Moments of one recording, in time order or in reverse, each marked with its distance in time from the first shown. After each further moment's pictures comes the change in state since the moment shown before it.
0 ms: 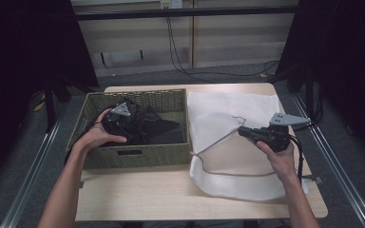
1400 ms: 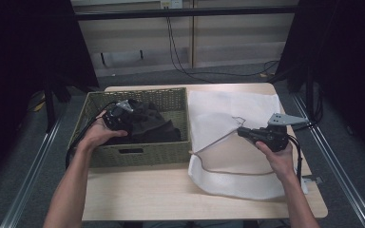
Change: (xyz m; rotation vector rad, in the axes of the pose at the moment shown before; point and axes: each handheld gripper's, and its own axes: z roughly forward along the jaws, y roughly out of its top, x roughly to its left) left arm 0.004 0.018 -0.011 0.092 0.020 -0.065; right arm -0.003 -0.003 0.004 0.013 0.001 0.007
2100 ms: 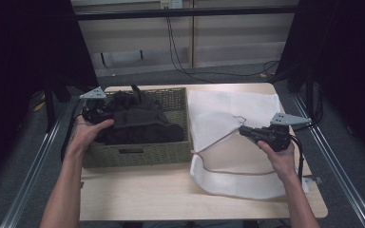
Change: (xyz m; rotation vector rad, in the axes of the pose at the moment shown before) left arm 0.006 -0.017 -0.063 -0.448 -0.003 -0.123; right arm -0.001 0.001 -0.005 -0.020 -0.014 0.002
